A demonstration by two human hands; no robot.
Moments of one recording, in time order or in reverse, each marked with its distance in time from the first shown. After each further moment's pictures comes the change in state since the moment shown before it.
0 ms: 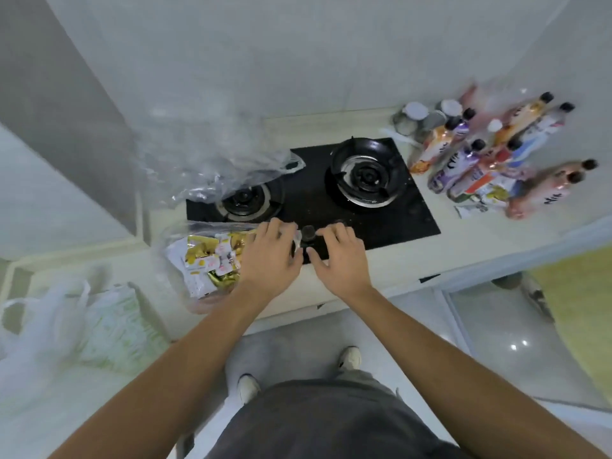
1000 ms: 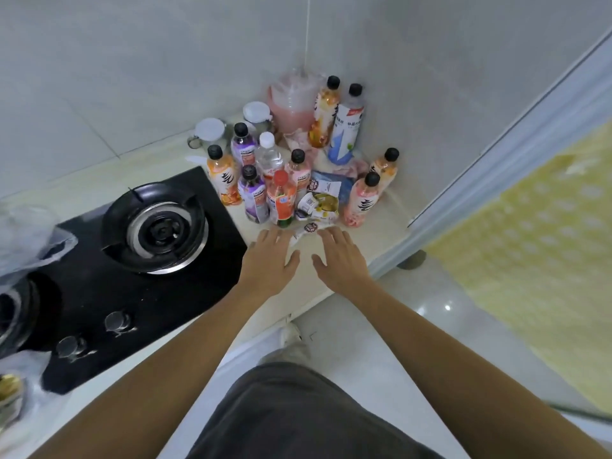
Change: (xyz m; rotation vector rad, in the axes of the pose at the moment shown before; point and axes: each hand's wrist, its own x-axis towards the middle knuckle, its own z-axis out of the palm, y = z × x) left_hand 0.265 0.429 0.198 -0.078 -0.234 0.247; right_hand 0.013 0.496 -0.160 -0.016 -0.256 0.409
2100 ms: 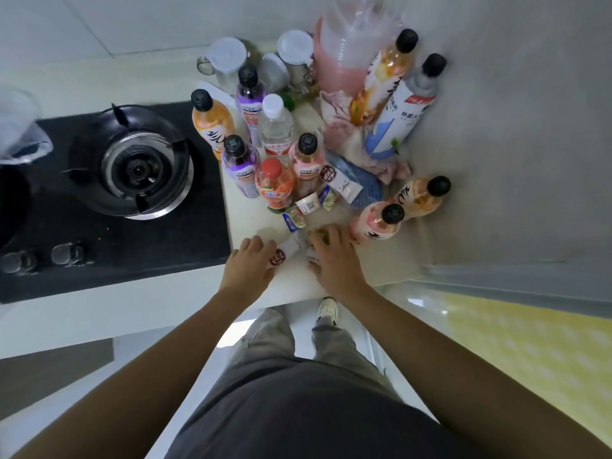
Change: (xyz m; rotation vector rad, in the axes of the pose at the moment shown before) left_hand 0.030 0.013 0.093 0.017 -0.229 -0.409; right_hand 0.096 0.096 0.035 -0.110 -0.247 -0.384
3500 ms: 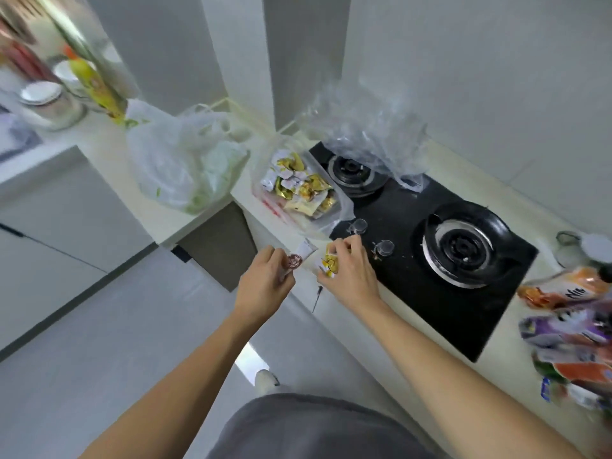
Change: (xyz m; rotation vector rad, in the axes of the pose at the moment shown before) left_hand -0.400 -0.286 -0.028 -0.443 0.829 -0.830; right_hand -0.016 -0.506 0.076 0.085 -0.043 -0.801
